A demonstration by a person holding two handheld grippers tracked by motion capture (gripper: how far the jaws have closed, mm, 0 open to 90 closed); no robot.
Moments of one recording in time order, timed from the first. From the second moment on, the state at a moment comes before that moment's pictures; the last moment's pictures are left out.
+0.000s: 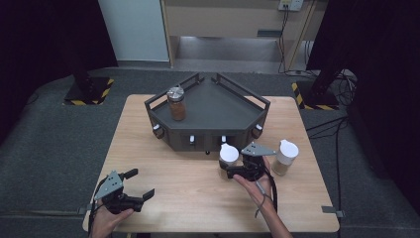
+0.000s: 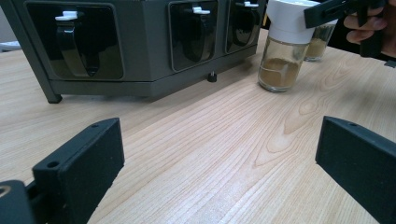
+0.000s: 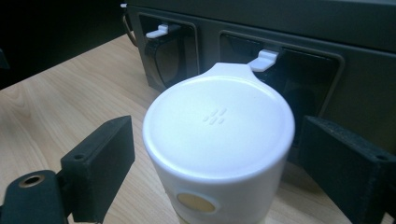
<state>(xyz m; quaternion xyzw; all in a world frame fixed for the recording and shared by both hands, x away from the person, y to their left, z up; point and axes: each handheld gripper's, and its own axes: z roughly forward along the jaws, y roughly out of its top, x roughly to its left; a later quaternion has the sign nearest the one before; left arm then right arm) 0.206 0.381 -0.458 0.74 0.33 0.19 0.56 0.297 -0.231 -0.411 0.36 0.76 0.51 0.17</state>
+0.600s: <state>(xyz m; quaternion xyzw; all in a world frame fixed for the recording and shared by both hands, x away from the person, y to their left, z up) 0.206 0.380 -0.458 0.74 0.33 0.20 0.56 0.287 -0.218 -0.412 0.35 0.76 0.50 0.21</state>
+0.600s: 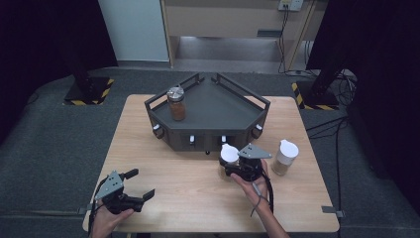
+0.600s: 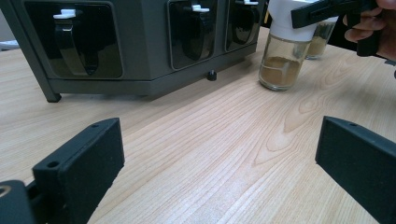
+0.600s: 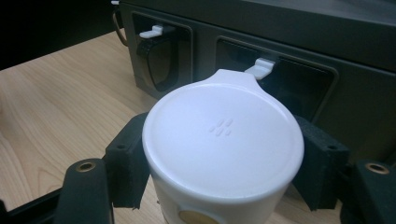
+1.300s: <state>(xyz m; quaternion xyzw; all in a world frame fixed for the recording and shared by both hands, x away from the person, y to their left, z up) 0.207 0.380 -0.458 0.74 0.32 0.19 0.56 0.288 -0.208 -0.351 0.32 0.78 0.50 0.19</state>
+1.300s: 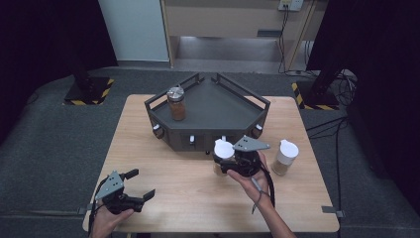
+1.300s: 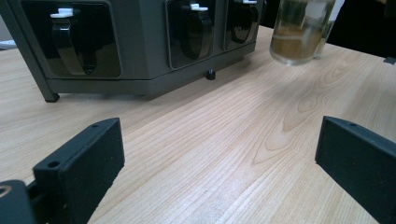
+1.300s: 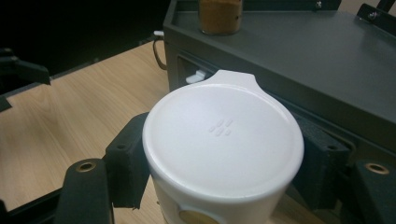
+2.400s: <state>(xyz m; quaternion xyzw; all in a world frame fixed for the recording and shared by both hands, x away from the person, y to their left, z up) 0.208 0.378 -0.457 0.74 0.32 0.19 0.55 0.346 -0.170 -0.238 0.33 0.77 0.50 0.21</state>
